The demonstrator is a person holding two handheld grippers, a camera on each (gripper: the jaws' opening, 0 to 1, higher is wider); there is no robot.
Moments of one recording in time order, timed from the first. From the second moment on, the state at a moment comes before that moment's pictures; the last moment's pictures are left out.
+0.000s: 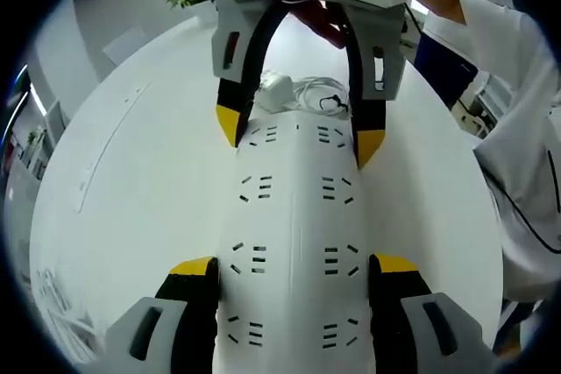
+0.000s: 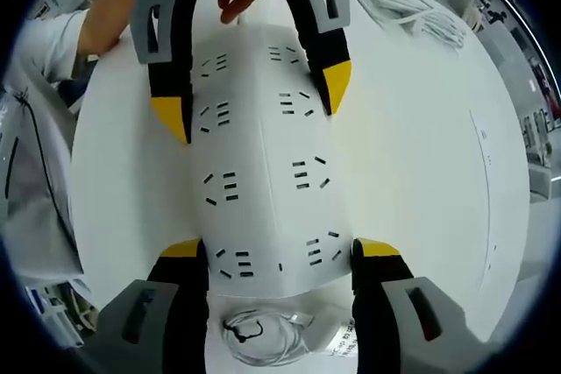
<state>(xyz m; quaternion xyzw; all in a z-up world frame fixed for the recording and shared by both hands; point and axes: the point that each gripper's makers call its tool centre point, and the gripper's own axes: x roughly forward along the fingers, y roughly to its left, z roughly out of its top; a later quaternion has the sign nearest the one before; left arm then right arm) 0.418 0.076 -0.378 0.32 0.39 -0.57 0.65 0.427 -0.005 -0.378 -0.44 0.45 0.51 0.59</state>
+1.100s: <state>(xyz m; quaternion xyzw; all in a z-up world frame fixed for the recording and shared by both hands) 0.418 0.076 -0.378 0.32 0.39 -0.57 0.65 0.445 -0.006 -0.349 -0.26 0.36 0.52 0.73</state>
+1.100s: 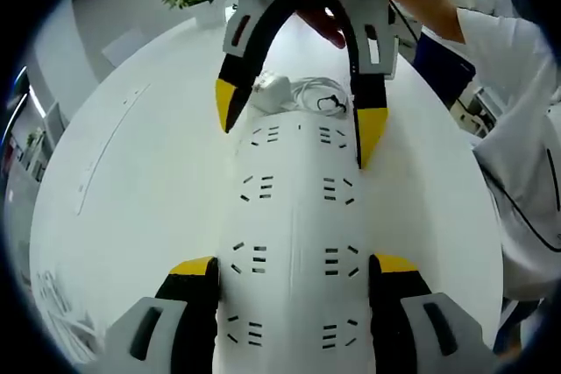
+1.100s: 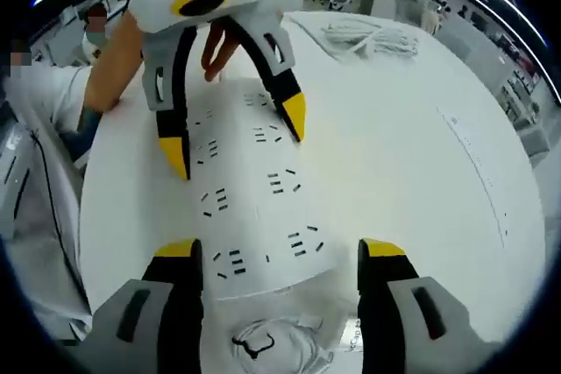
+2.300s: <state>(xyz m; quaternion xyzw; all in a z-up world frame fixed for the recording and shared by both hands) 0.418 0.077 -0.378 0.32 0.39 -0.57 0.65 0.487 -0.077 -0.343 -0.10 0.12 0.41 0.90</state>
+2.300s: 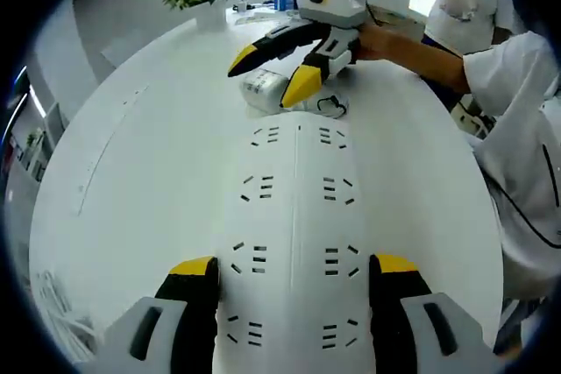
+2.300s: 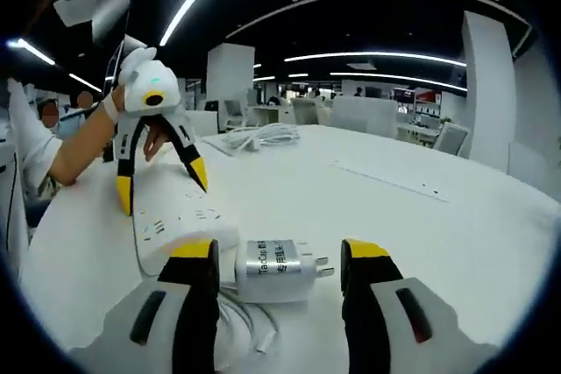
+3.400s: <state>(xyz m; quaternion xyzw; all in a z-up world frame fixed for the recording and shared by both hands) 0.416 0.078 -0.376 0.32 0.39 -0.57 0.65 0.479 -0.079 -0.343 -0.11 0.12 0.44 0.88</state>
